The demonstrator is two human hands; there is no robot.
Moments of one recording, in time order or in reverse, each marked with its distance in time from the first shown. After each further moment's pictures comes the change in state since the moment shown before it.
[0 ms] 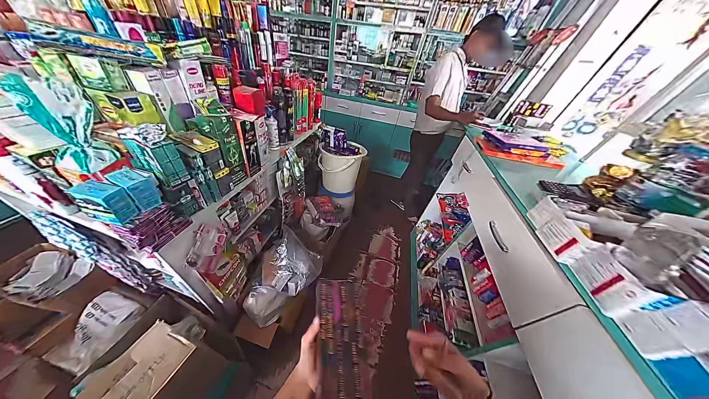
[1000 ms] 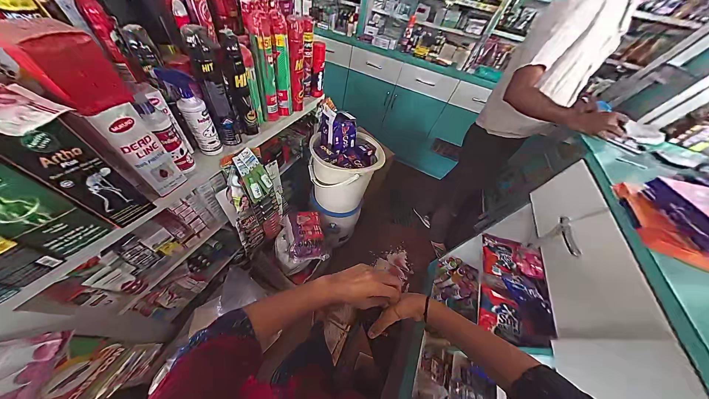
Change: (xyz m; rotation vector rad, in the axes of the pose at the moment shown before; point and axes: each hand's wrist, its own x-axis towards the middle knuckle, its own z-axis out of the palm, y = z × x) left_hand 0.708 0.096 -0.016 1.828 -1.056 0.484; right_hand 0.474 -0.063 -0.503 -0.632 -0.245 0.954
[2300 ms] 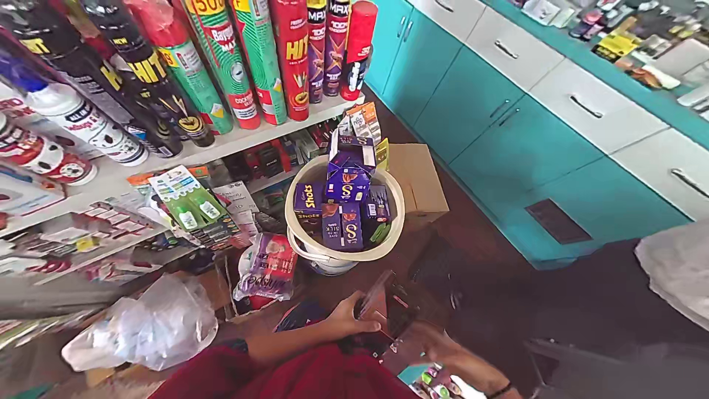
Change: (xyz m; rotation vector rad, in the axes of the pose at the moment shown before) left_hand 0.158 -0.384 -0.008 -0.897 0.859 -1.272; right_hand 0.130 0.049 -0.550 0.275 -0.209 0.108
